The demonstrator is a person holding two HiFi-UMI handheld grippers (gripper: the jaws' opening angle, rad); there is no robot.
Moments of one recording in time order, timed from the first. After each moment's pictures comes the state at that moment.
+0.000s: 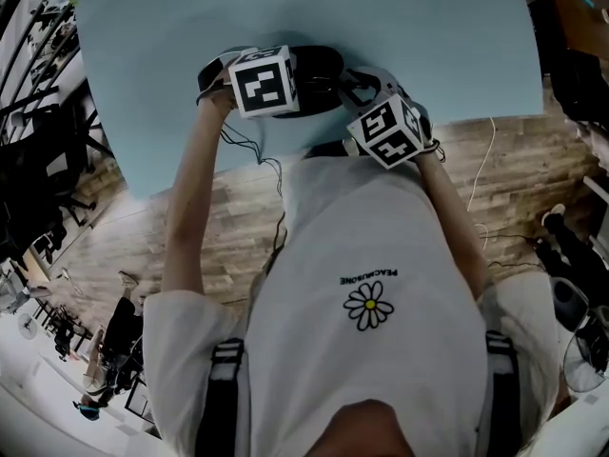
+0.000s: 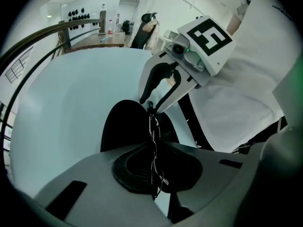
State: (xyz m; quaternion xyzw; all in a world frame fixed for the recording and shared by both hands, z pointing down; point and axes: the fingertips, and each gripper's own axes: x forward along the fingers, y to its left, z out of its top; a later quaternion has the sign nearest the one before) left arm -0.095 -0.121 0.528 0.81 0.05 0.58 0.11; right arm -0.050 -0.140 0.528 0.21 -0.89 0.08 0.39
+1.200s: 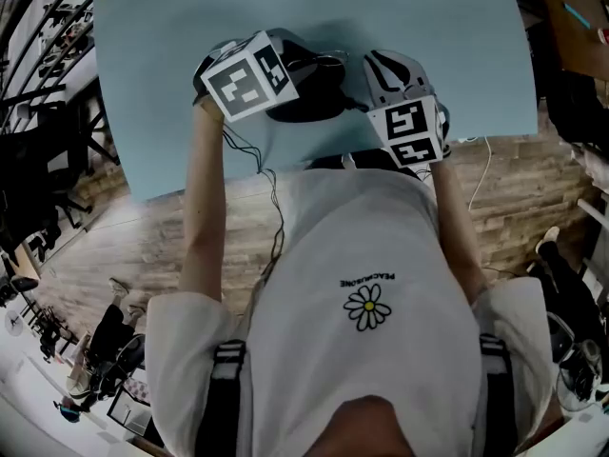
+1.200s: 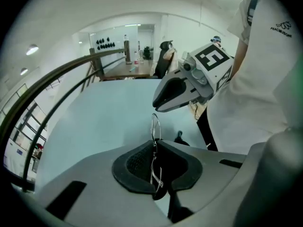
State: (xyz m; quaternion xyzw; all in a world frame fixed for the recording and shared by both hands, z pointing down) left arm -0.092 -0.187 0.449 0.86 -0.11 0.49 0.06; right arm -0.025 -0.213 0.450 0.34 -0.89 0.02 0.32
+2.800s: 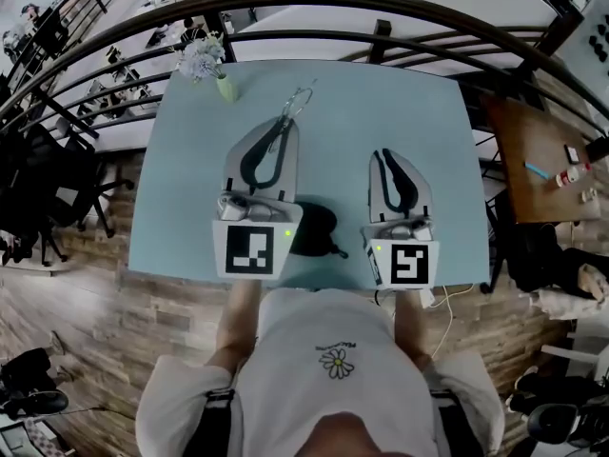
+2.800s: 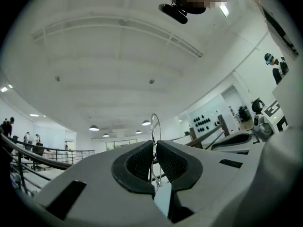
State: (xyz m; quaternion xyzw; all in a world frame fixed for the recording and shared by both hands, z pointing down) left arm -0.150 -0.195 0.141 0.72 -0.67 -0.03 -0.17; right arm -0.026 -0.227 0.200 0.41 -0.90 -0.15 -0.04
